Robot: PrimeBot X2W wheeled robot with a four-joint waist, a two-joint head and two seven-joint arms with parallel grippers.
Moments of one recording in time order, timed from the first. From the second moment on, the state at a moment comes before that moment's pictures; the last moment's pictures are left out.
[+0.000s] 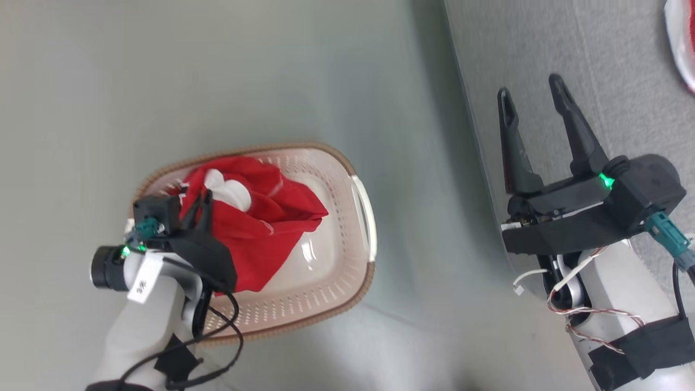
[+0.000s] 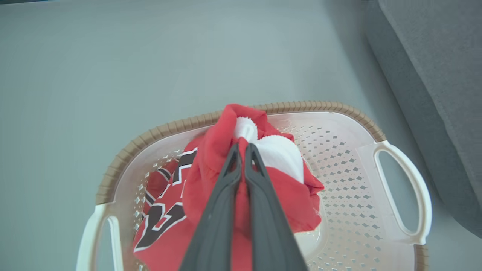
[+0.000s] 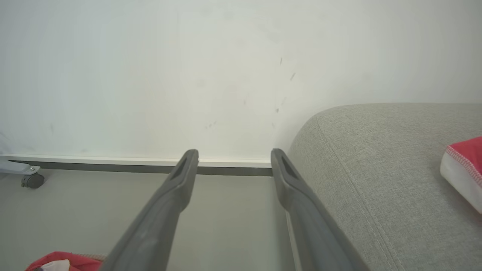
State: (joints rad) left arm -0.72 0.08 -0.26 1.05 -0.37 -0.05 -0.24; right arm -0.53 -0.19 0.33 0.10 0.29 -0.02 -0.26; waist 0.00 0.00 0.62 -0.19
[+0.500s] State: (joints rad) left arm -0.61 0.06 -0.23 0.88 -0.42 -0.08 -0.25; right arm -0.42 -0.22 0.33 0.16 0.29 -0.01 -0.26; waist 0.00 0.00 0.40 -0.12
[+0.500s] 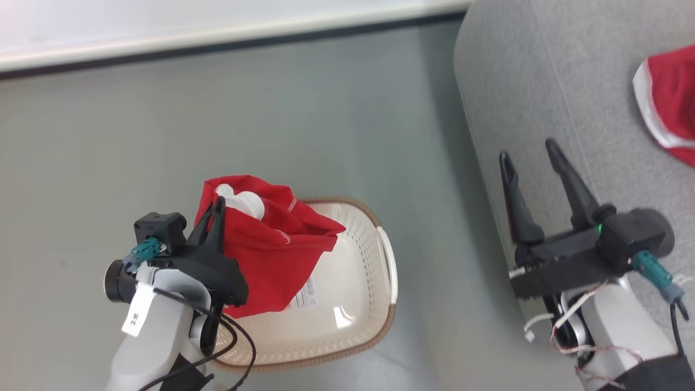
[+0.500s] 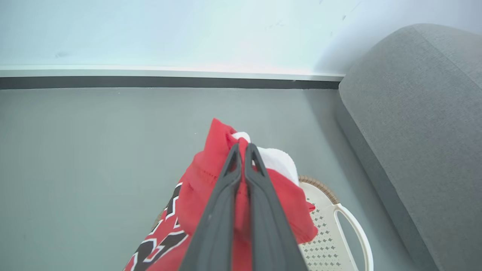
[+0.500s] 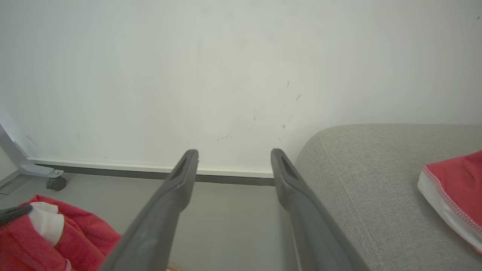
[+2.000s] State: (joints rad) left arm -0.23 0.06 -0.30 0.06 -0.36 -0.09 -0.22; right arm -0.17 -0.19 0.41 0.13 0.32 0.00 -0.22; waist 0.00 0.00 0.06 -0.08
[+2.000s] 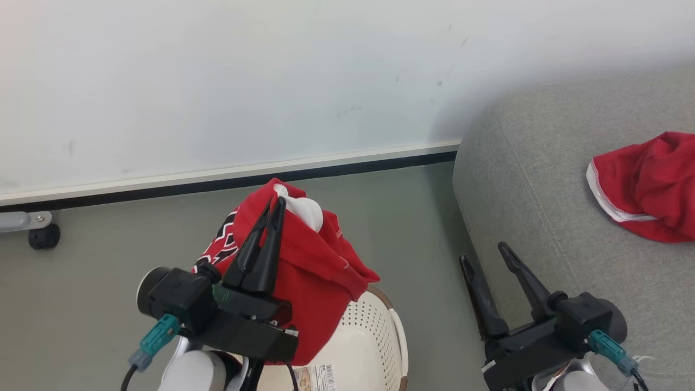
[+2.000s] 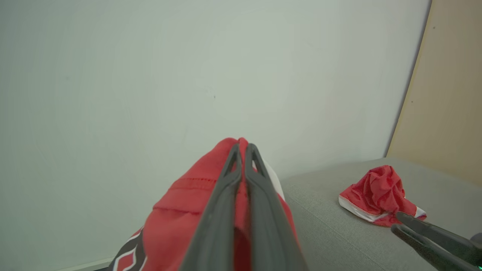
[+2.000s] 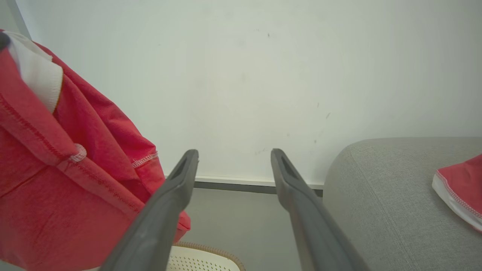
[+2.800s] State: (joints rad) left arm -0.22 0.07 -0.32 -0.05 -0.36 -0.05 -0.11; right arm -0.24 -0.11 0.55 0.09 0.34 0.07 -0.18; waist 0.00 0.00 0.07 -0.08
